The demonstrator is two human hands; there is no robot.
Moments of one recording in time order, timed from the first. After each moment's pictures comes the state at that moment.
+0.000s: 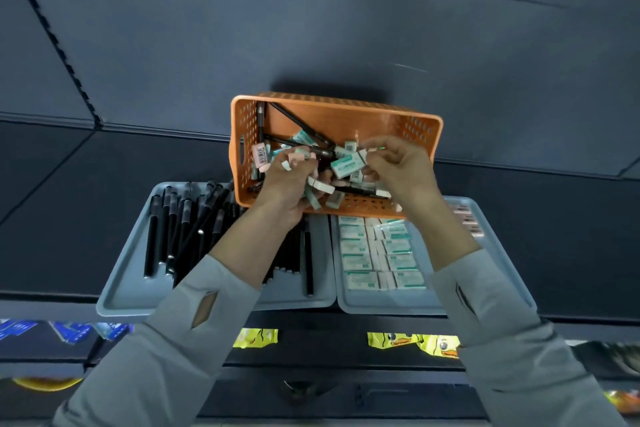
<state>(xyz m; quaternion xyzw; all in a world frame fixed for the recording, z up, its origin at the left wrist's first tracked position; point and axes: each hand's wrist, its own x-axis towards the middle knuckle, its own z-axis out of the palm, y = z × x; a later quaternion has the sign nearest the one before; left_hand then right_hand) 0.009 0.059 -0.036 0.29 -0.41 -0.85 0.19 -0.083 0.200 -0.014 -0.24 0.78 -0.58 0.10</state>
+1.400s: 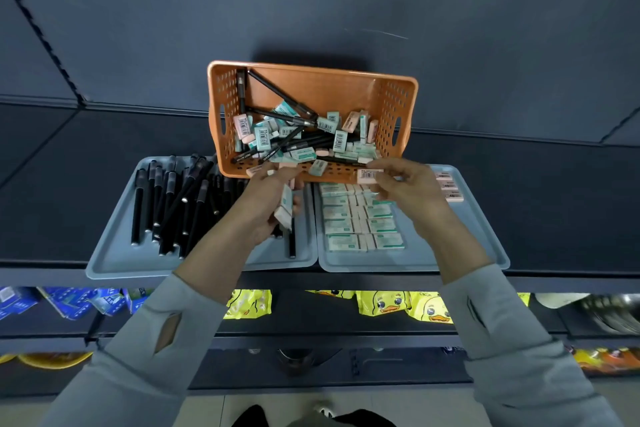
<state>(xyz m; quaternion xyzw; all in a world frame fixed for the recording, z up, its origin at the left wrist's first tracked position) 0.057 0.085 -0.059 0.30 -0.50 -0.80 0.10 -0.066 0.268 -0.054 -0.18 0.78 -0.58 0.16</state>
